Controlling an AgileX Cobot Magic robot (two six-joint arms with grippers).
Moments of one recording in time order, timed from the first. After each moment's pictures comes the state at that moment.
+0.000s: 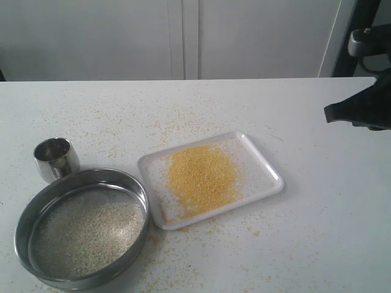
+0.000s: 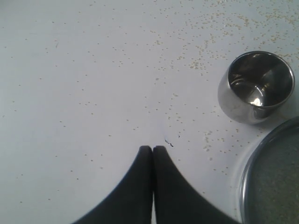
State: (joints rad) left arm -0.03 1.04 -0.74 0.25 0.60 -0.21; right arm 0.09 1.33 -0.93 0.02 0.55 -0.09
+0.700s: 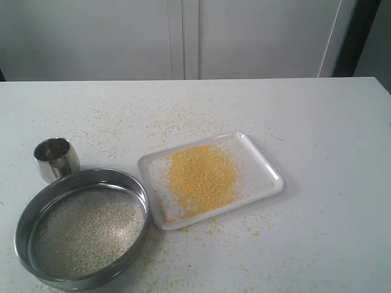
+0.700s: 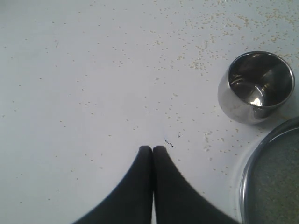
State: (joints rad) left arm -0.03 1.04 -0.74 0.25 0.60 -0.21; right arm 0.09 0.75 -0.64 0.02 0.36 -0.05
